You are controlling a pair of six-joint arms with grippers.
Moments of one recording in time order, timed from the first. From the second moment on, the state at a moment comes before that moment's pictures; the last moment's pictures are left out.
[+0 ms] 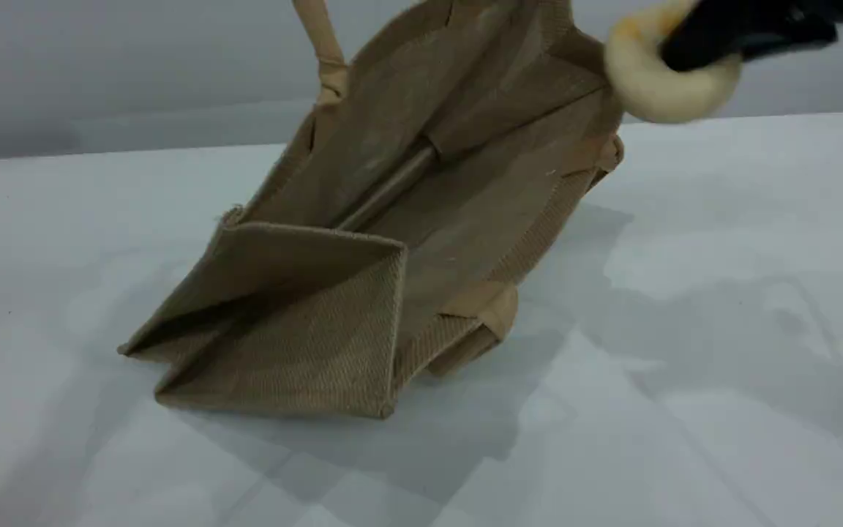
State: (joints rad) left arm -0.26 1.99 -2.10 -0.66 1.22 0.38; right arm 0.13 1.62 -0.97 0.95 0.51 -0.80
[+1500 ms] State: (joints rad) left arm -0.30 1.92 -2.10 -0.55 1.22 0.35; right arm 0.46 2.00 -1.21 1.36 0.36 -1.10
